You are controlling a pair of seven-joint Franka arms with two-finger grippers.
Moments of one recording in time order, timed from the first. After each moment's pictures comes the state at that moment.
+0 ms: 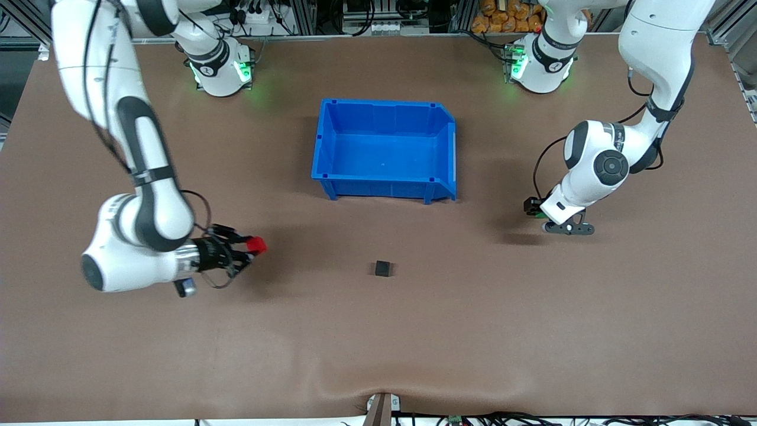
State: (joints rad) left arm 0.00 0.36 -0.13 -2.33 0.09 2.63 -0.16; right arm 0.27 0.70 -0.12 -1.44 0.63 1.85 1.08
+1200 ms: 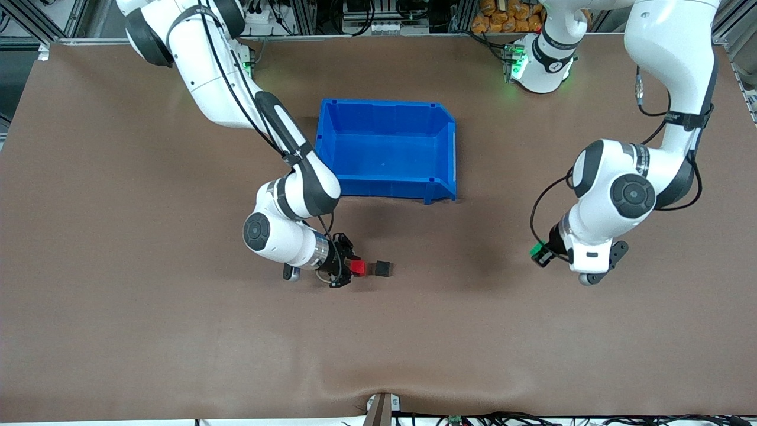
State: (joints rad) left arm -0.09 0.46 -0.15 -1.74 0.09 2.23 -1.05; right arm 0.56 0.90 -0.06 -1.33 0.66 2.38 1.72
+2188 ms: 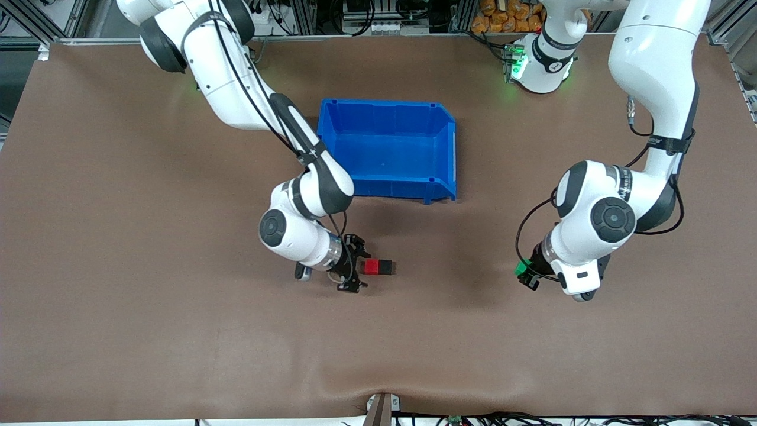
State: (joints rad) left arm -0.14 0.57 -0.16 -1.60 0.09 2.22 -1.36; right arm 0.60 0.92 -0.12 -1.24 0.66 2.33 1.79
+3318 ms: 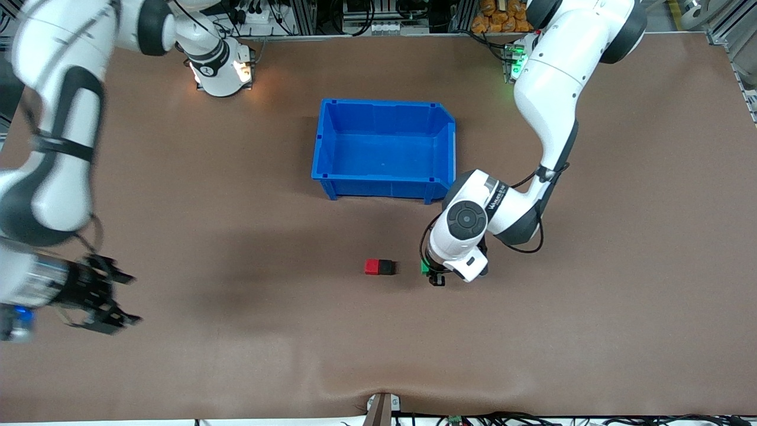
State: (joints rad) left arm -0.44 0.87 -0.16 -1.31 0.09 2.22 -2.15; right arm 0.23 0.72 -0.56 -1.00 0.60 1.61 0.75
